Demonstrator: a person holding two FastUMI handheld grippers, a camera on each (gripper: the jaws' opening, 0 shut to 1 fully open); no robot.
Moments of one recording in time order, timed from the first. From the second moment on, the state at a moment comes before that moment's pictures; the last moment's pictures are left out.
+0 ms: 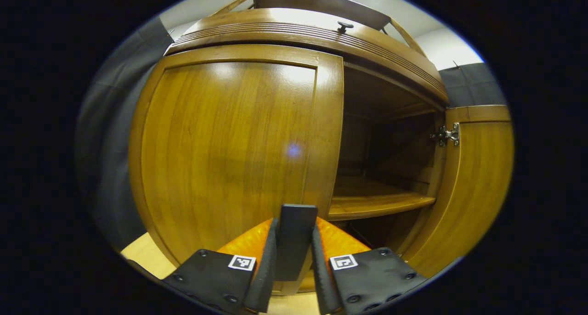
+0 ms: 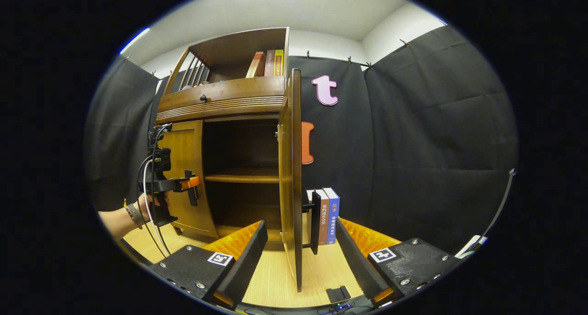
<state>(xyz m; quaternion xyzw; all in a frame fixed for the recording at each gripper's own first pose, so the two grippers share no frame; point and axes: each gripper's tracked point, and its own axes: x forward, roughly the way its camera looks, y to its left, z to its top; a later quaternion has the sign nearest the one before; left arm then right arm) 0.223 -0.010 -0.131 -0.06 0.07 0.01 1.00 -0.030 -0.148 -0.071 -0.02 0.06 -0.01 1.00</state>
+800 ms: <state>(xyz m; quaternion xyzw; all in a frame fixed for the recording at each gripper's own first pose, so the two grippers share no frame) 0.164 -0.003 -0.122 0.00 0.09 0.04 1.00 -0.047 -0.137 -0.070 -0.03 0.06 0.00 1.00</state>
